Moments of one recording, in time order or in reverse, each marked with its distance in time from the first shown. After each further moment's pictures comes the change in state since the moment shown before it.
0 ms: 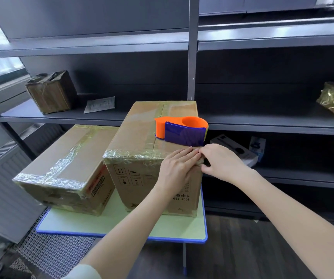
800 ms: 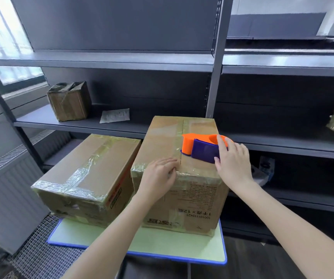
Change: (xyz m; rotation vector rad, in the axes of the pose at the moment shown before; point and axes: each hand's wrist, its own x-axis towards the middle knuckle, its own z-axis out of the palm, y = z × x) left_hand -0.038 -0.085 -0.069 -0.115 -0.018 -0.325; right_hand 0.044 -0.047 0.001 -0.224 0.252 0.334
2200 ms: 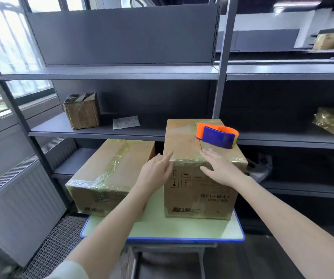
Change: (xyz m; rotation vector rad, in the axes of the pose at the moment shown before) left_hand -0.052 -0.056 -0.082 0.123 -0.137 -0.057; right_hand -0.047 -0.094 -0.019 0.359 -0.362 -0.131
